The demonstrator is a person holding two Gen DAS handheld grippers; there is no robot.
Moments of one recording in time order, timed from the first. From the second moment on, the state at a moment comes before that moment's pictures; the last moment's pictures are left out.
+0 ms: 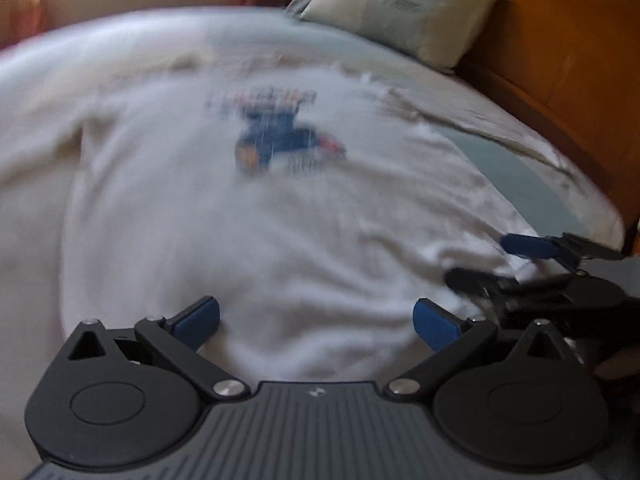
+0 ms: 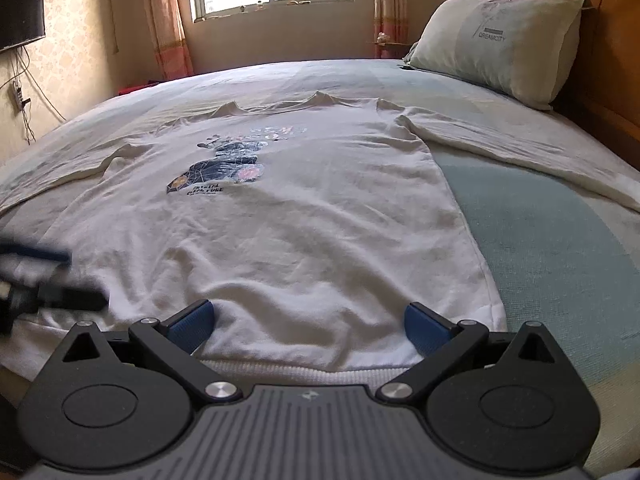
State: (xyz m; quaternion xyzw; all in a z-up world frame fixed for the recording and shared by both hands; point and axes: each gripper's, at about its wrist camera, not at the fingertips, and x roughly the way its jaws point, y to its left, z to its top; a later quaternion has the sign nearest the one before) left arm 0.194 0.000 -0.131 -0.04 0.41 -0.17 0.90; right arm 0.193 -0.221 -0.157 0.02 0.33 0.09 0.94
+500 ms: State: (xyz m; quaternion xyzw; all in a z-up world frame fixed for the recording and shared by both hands) left arm 0.184 -0.019 -0.127 0.02 0.42 -0.09 0.90; right arm 0.193 -0.227 -0.152 0.03 0.35 0.09 0.93
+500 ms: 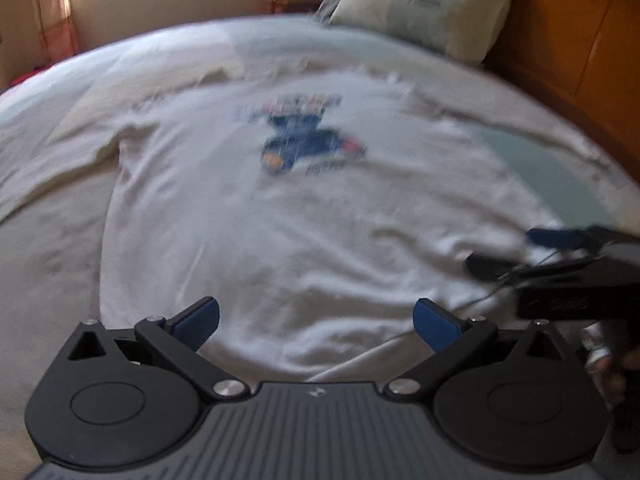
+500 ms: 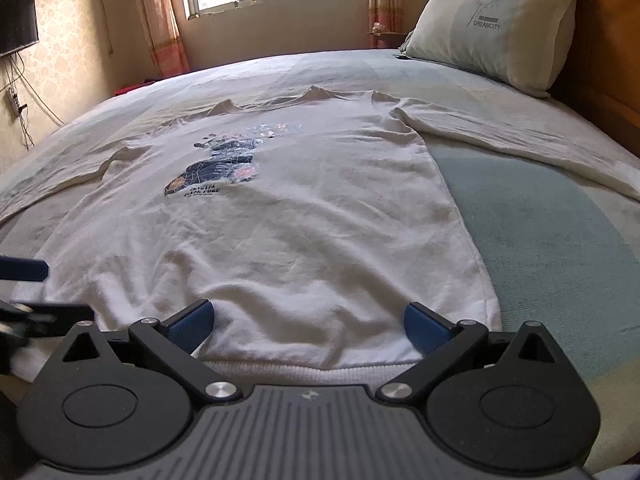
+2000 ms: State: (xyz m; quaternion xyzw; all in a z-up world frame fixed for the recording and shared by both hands) left arm 0.186 -0.061 -0.078 0.04 0.40 -0.12 0.91; right arm 0.299 -0.582 -0.081 0.28 0.26 -0.05 0.93
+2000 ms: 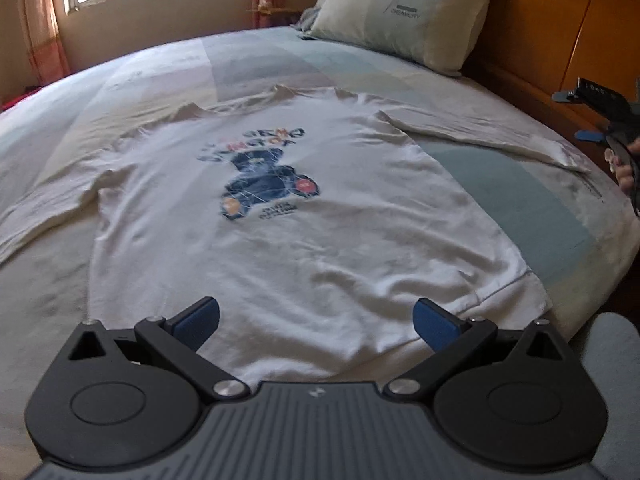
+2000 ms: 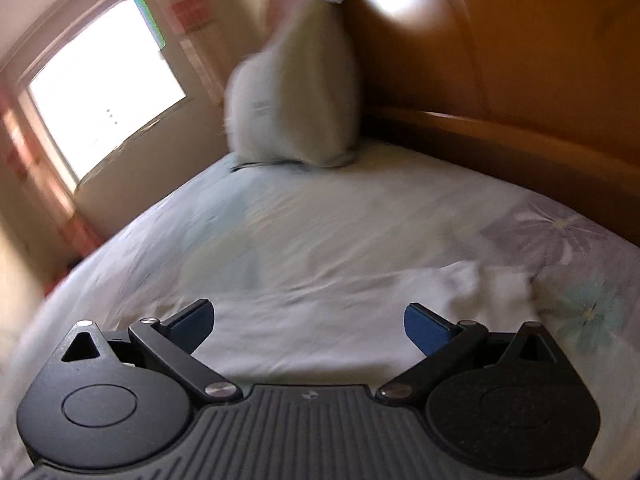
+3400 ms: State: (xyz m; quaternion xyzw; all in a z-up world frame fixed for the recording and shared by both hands) left arm 0.217 -0.089 -0.092 0.07 0.41 -0.13 0.90; right arm 0.310 -0.607 -0.109 0.29 0.33 -0.08 0.90
